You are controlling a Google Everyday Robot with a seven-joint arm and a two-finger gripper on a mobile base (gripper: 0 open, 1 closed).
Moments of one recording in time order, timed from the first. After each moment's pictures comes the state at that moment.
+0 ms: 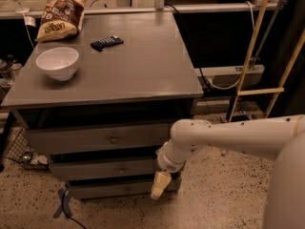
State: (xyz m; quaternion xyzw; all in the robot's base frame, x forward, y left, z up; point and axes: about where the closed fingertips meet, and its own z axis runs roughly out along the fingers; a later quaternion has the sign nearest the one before) arm 0.497 -0.017 0.518 -0.65 0.73 0.16 0.14
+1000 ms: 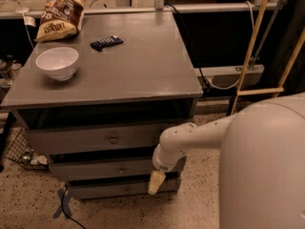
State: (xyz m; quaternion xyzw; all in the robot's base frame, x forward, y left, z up) arm 0.536 -0.009 0.470 -0.65 0.74 0.09 0.15
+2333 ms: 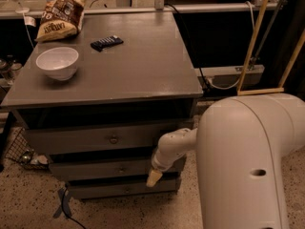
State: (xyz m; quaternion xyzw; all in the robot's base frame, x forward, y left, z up) arm 0.574 -0.001 0.414 -0.64 0.74 0.08 0.17
